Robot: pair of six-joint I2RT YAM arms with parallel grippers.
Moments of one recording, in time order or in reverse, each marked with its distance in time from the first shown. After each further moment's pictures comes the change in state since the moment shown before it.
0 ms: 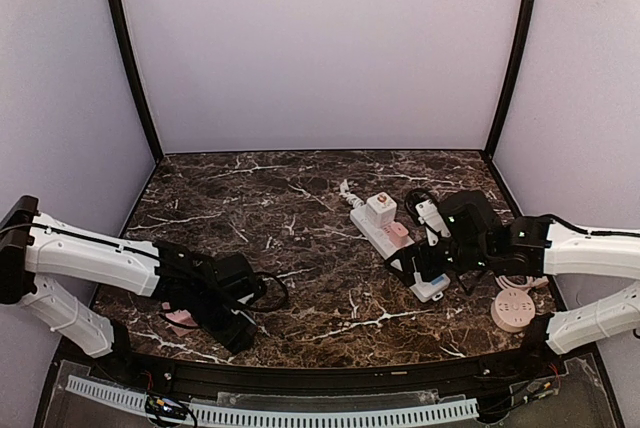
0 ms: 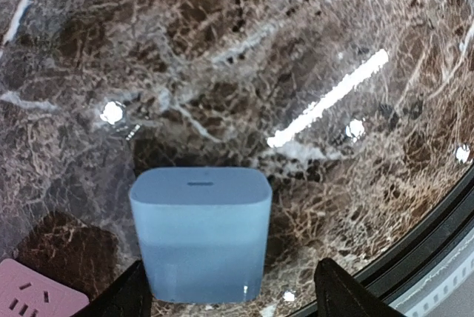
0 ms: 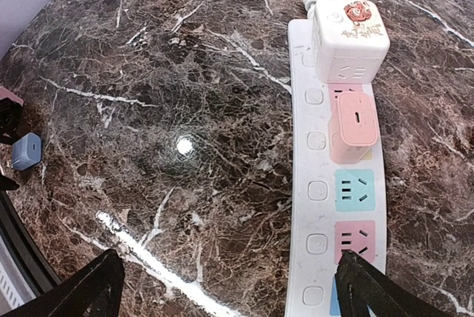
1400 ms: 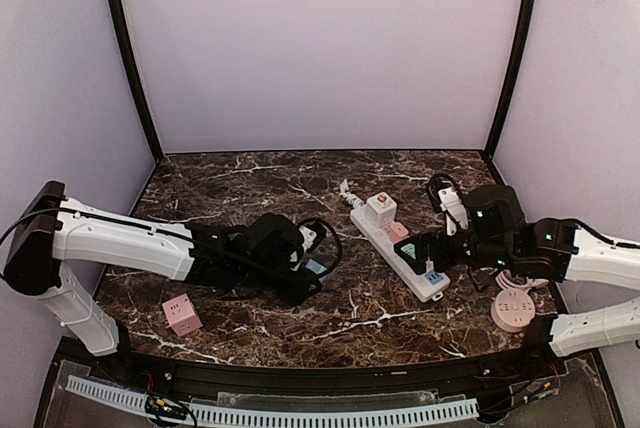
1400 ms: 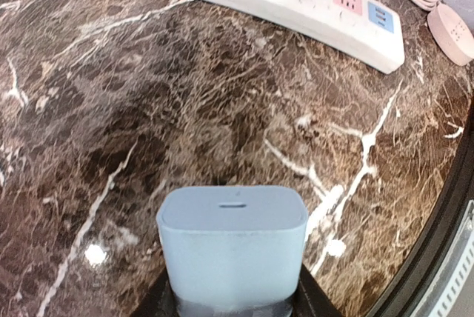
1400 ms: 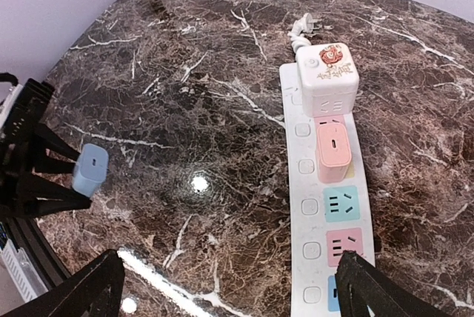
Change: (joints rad) left arm -0.020 0.172 0.250 0.410 -0.124 0.106; right arm 0.000 -0.143 -0.012 -0.001 0.034 0.057
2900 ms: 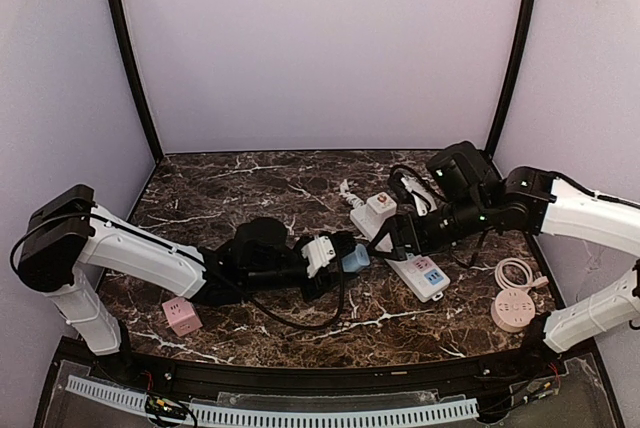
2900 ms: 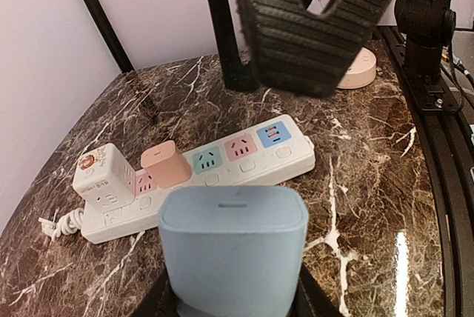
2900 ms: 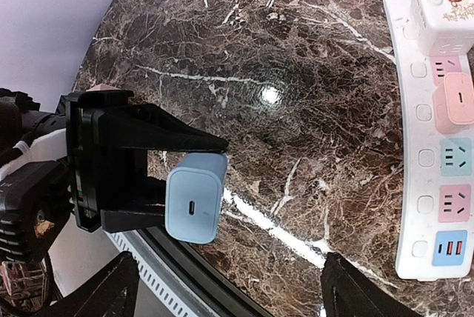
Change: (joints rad) left arm 0.014 0.108 -0.166 0.856 0.204 0.714; right arm 0.000 0.266 0.379 -0.319 -0.364 0.183
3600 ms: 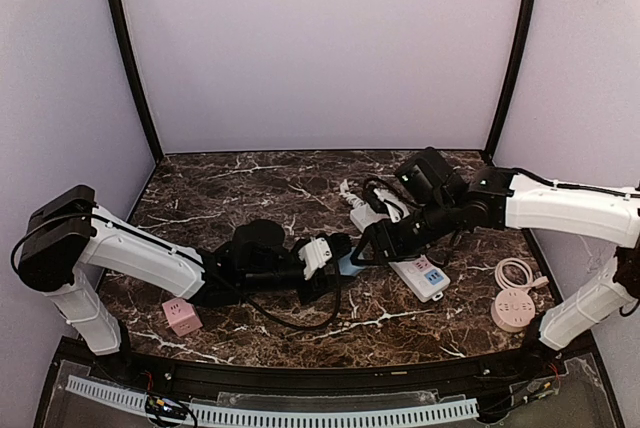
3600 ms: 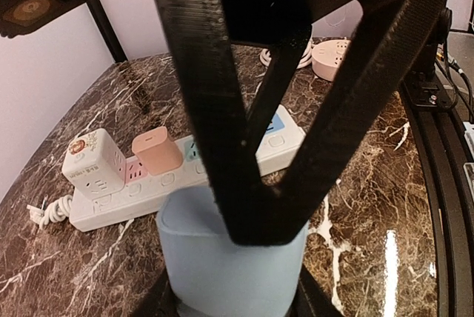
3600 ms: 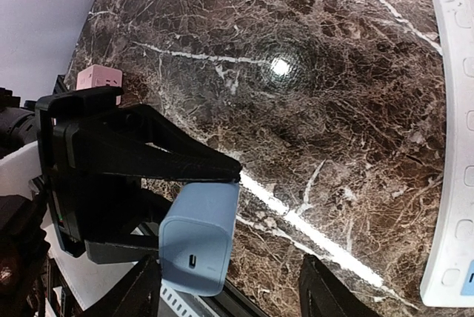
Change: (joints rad) left arm 0.008 -0.003 -0.029 0.016 0.033 -0.036; right arm 0.000 0.180 0.047 0.048 -0.090 -0.015
